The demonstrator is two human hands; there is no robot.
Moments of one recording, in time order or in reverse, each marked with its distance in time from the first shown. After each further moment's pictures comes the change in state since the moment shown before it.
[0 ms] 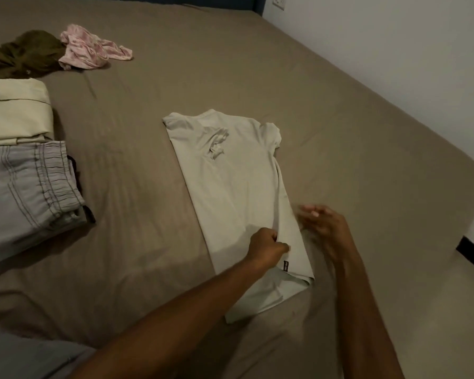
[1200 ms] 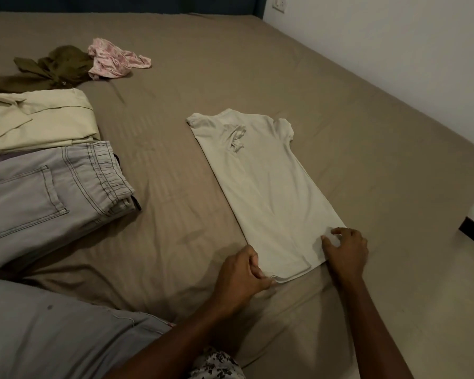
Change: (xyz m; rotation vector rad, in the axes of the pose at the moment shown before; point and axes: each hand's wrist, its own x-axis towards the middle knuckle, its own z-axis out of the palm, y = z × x) left_hand -0.133 -0.116 -0.095 0.132 0.100 0.386; right_hand -0.096 0.081 0.015 -1.144 0.541 -0.172
